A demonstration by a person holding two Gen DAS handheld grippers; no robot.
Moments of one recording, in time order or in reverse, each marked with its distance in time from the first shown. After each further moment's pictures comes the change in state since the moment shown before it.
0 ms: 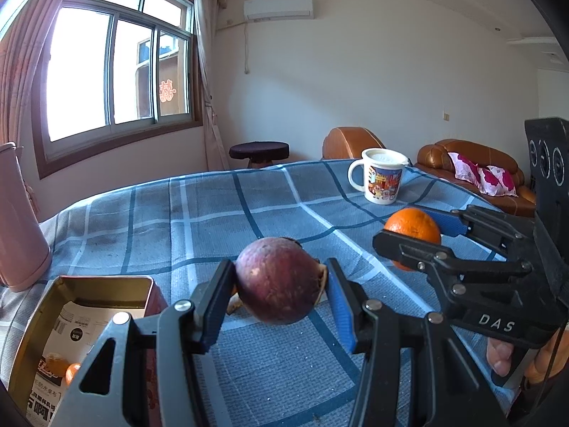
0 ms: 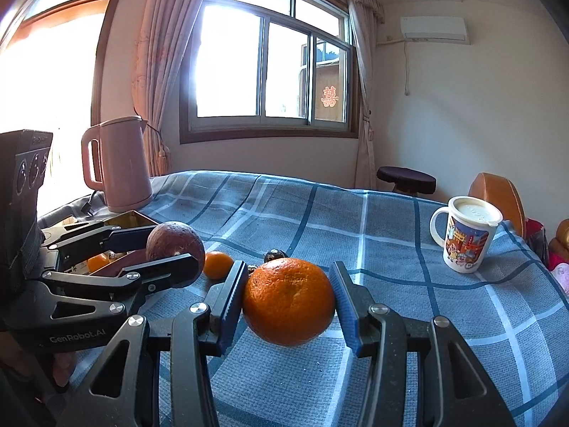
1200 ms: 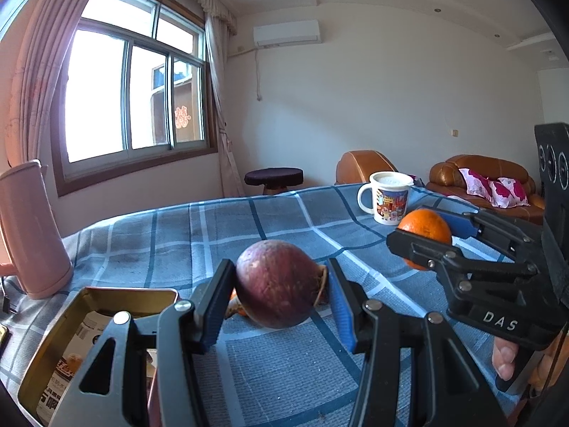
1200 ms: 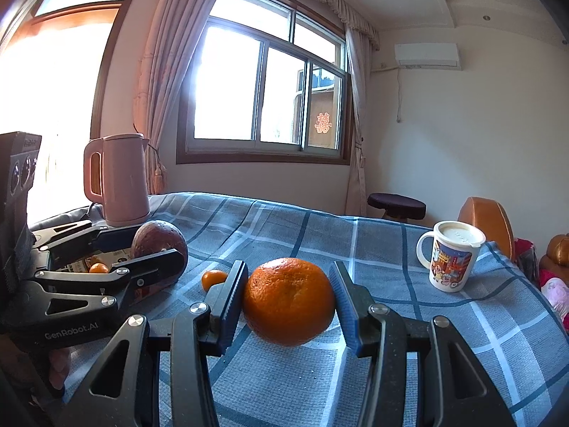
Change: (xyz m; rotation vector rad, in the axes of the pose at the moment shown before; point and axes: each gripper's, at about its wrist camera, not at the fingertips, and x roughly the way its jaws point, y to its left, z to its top) left arm -0.029 -0.006 -0.004 0.021 -0.120 0.070; right arm -0.023 0.009 0.000 -0.033 -0.113 -0.044
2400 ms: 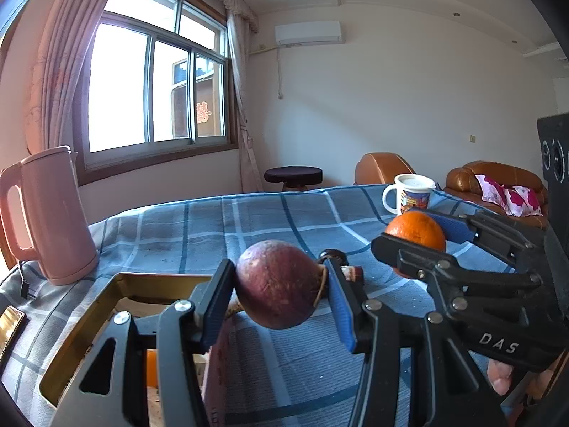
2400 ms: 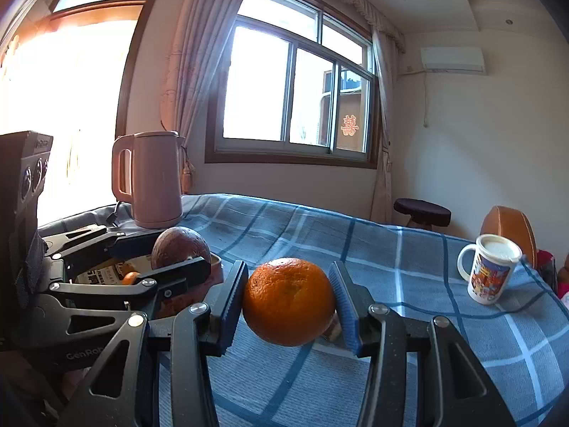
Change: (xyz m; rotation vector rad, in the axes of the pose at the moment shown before) left arm -0.016 0.035 -0.006 -0.053 0.010 0.071; right arm 0.013 0.051 0.013 -0.034 -0.005 0.105
